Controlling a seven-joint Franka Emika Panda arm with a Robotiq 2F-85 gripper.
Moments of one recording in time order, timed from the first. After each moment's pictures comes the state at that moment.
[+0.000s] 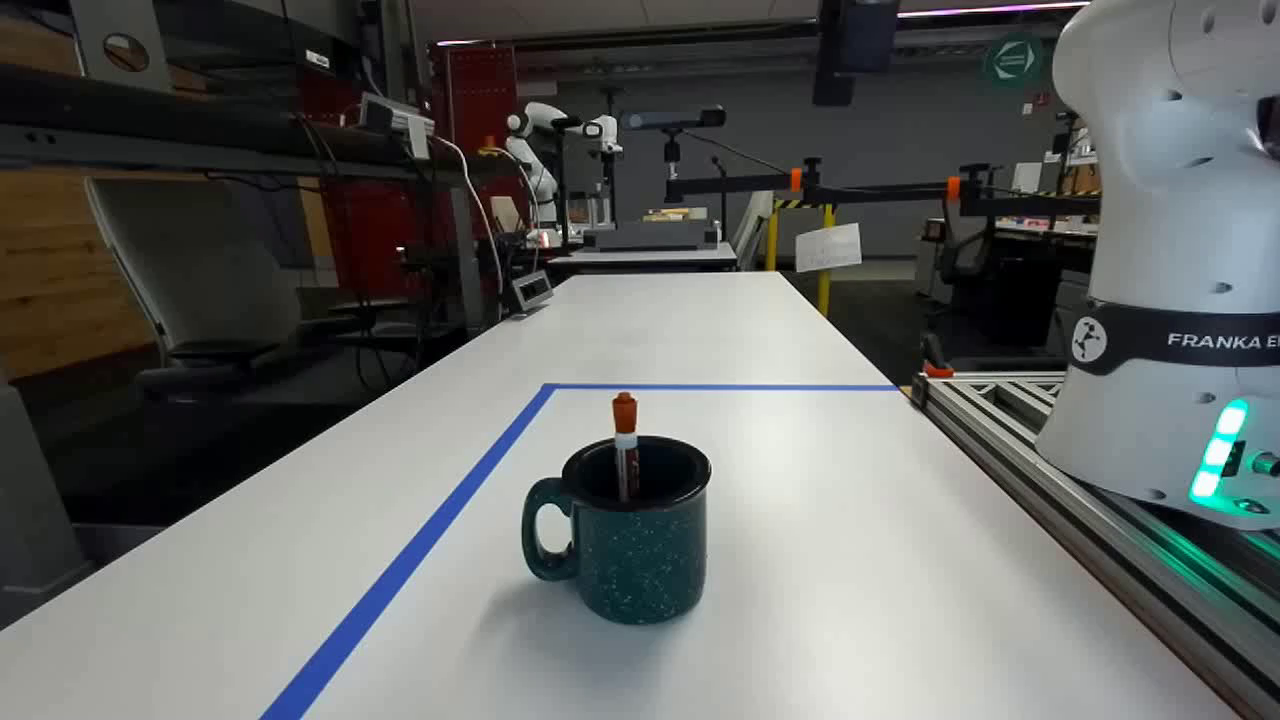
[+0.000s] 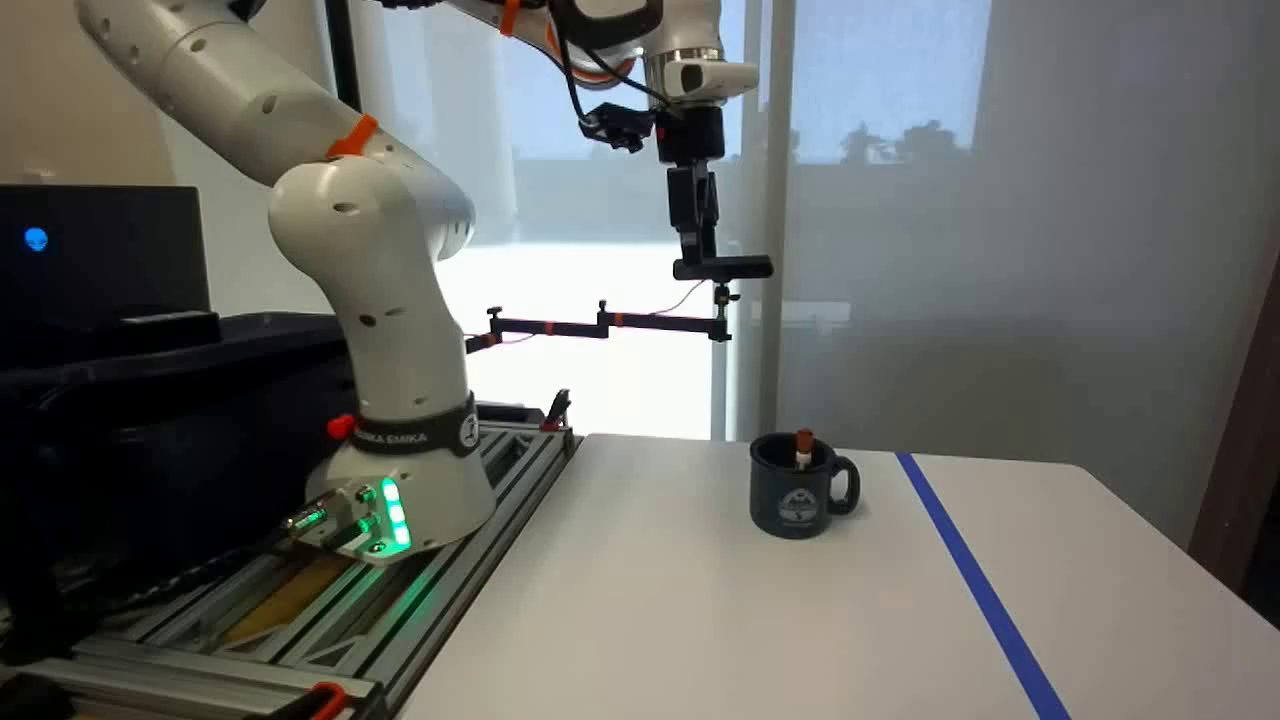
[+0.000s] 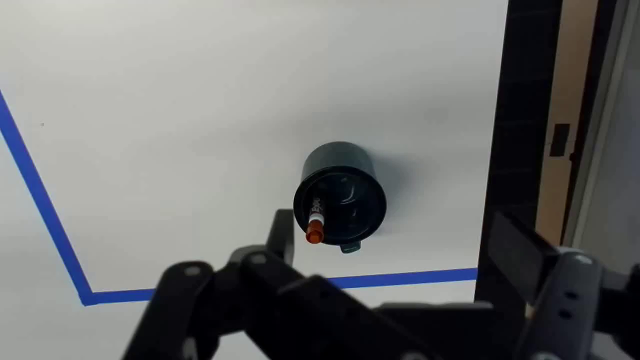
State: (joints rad) arm 0.16 -0.86 0.31 -2.78 0.17 2.05 0.39
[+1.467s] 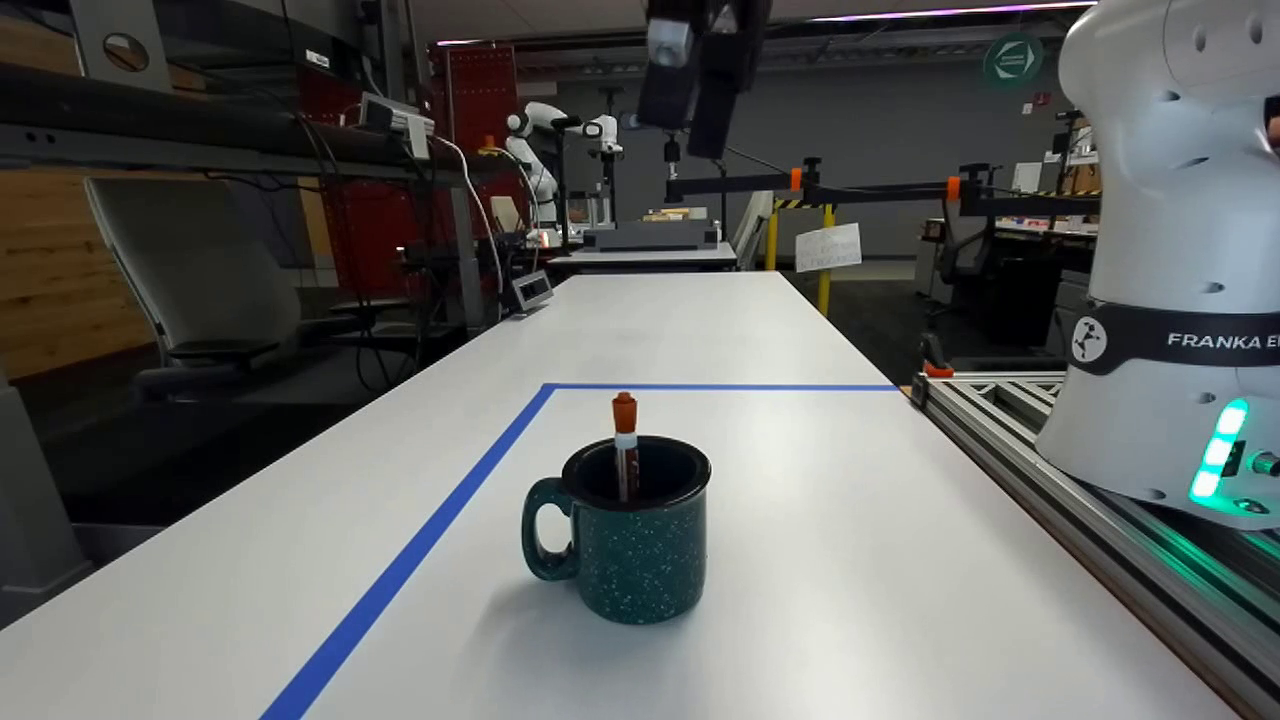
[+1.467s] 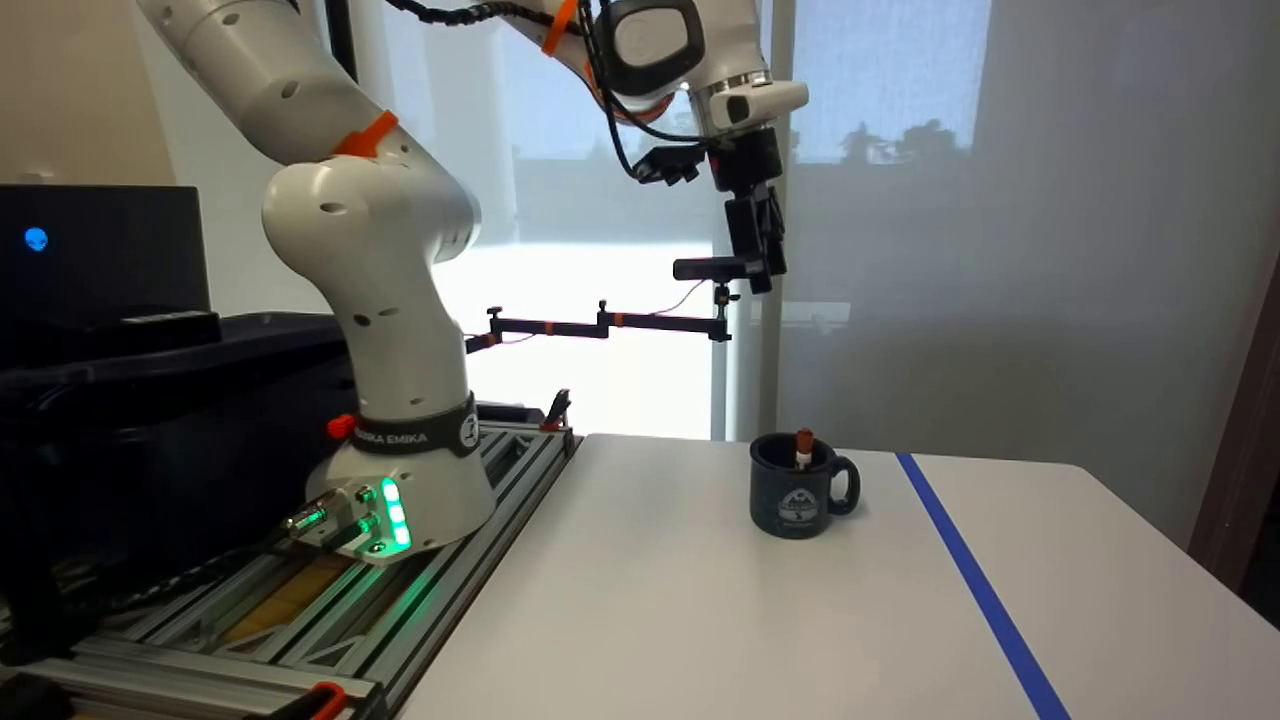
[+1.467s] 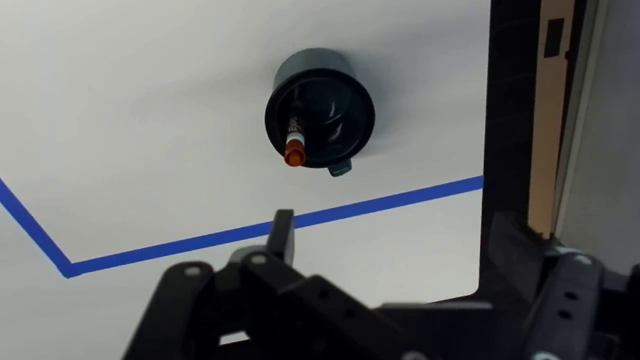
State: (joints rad) arm 0.08 -0.66 0.33 -2.78 0.16 2.41 0.48
